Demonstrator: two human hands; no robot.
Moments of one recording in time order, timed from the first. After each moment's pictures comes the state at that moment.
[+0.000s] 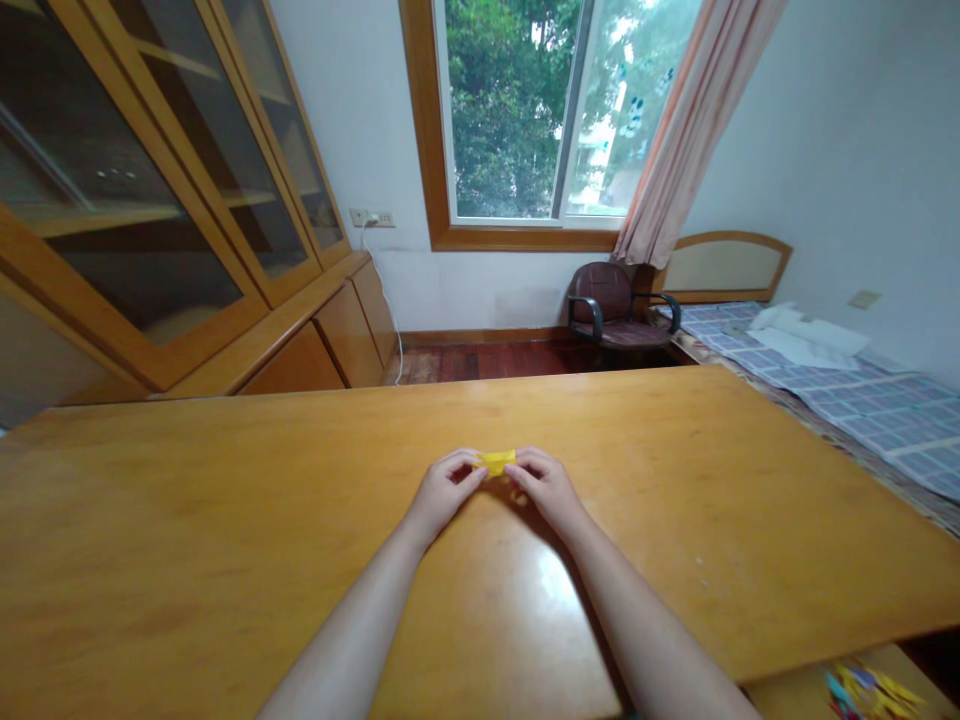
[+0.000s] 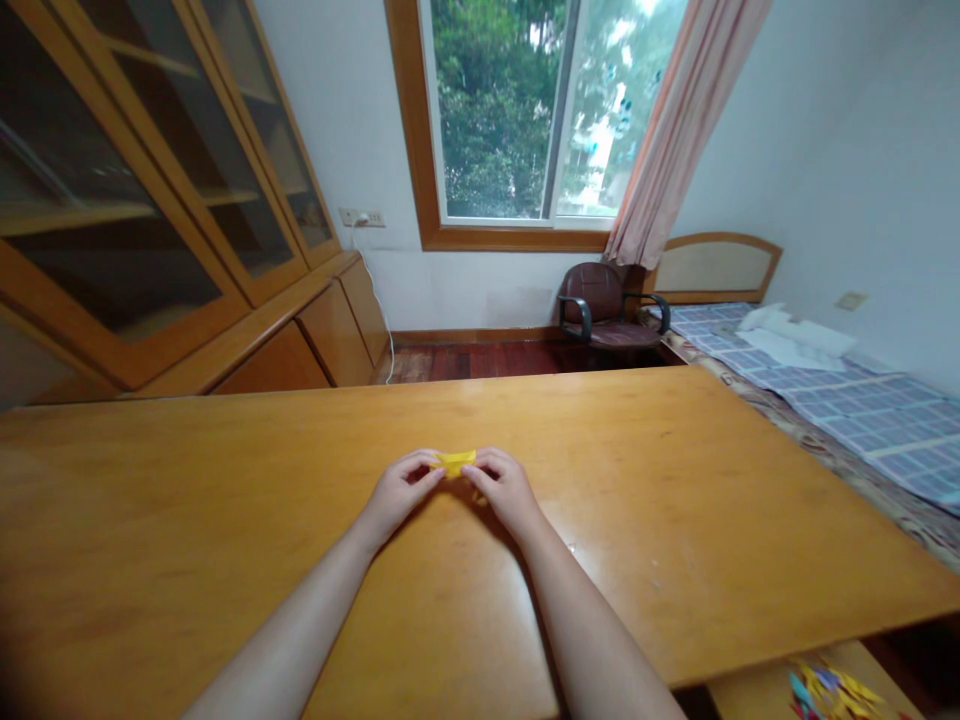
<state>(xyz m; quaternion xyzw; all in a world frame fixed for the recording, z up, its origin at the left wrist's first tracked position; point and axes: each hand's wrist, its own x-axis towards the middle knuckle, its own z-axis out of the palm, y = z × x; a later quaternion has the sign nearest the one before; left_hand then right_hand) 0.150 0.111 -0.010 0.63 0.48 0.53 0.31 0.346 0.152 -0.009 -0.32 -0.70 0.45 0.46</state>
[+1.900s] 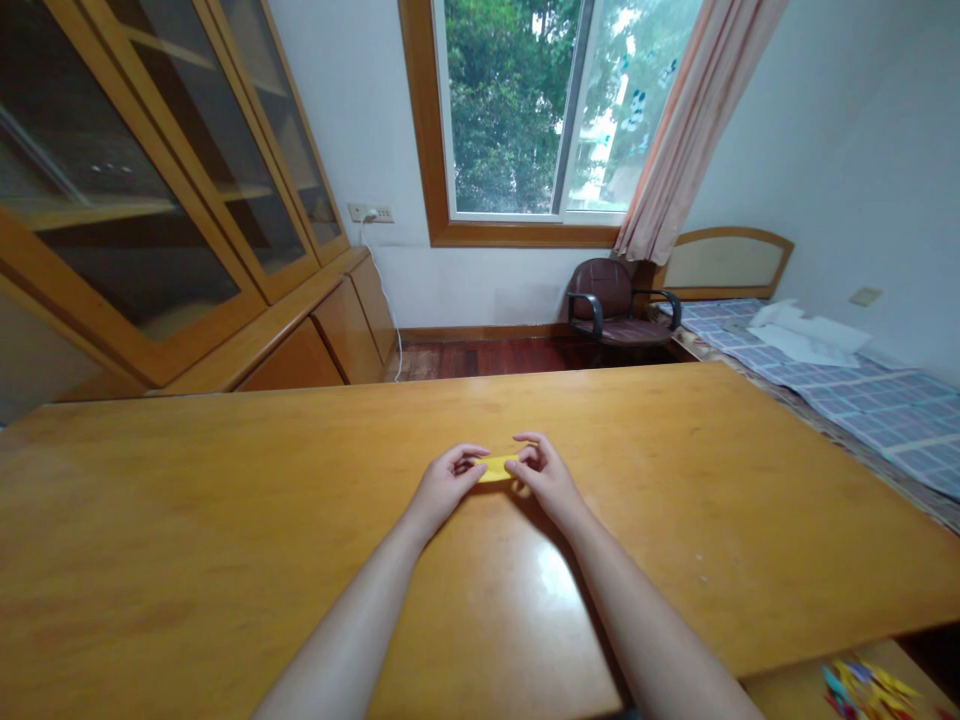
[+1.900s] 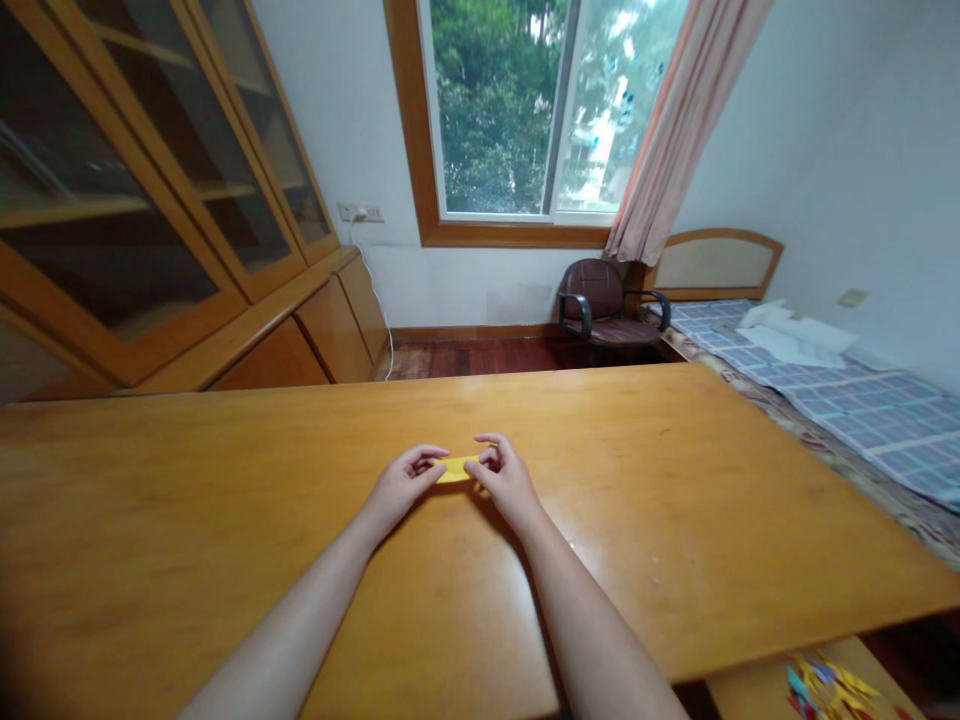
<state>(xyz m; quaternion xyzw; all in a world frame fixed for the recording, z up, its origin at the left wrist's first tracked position) 0.154 0.113 -0.010 0.53 0.53 0.50 0.43 0.343 0.155 -0.019 -0.33 -0.56 0.61 0.45</state>
